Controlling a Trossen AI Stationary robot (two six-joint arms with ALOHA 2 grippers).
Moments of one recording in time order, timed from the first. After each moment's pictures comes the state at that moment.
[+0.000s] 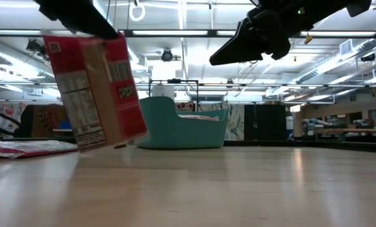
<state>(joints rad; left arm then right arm) -0.60 1.27 0.82 -0.34 -0.83 -0.47 0.36 1.56 0.82 0.24 0.68 -0.21</state>
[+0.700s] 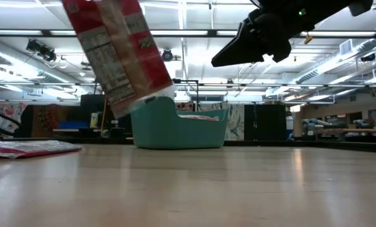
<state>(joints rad) -0.60 1.16 0.83 -0.15 -0.92 -0.23 0.36 1.56 0.82 0.23 0.70 -0.21</state>
